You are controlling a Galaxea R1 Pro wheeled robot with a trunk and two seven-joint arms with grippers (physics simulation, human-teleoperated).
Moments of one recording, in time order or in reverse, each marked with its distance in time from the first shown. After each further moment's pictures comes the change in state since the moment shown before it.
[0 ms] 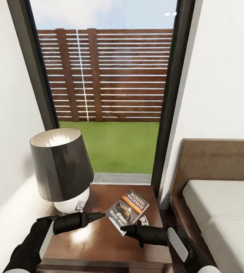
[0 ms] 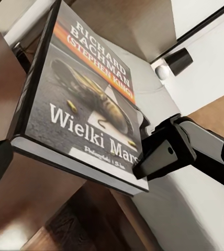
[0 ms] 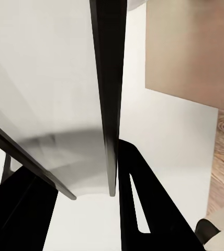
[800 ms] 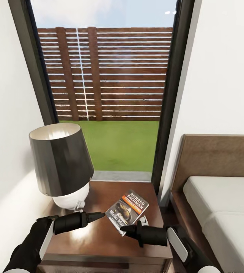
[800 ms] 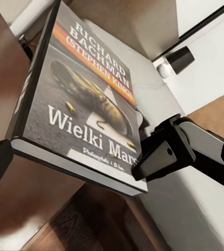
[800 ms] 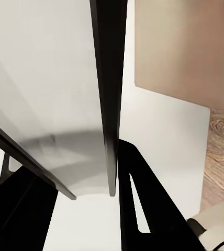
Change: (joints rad) left arm 0.000 0.000 0.000 0.000 0.001 0.000 0.000; right arm 0.001 0.001 0.000 0.000 0.003 -0.004 -0.001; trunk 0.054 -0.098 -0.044
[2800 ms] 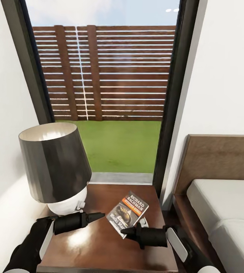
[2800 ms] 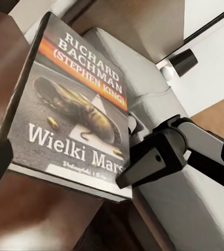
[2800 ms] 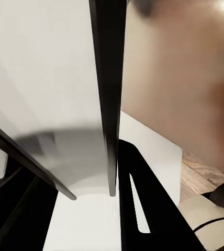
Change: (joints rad) left arm 0.000 0.000 0.001 0.003 0.000 0.000 0.000; right arm 0.000 0.001 0.000 0.001 -0.003 0.003 -0.088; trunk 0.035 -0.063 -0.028
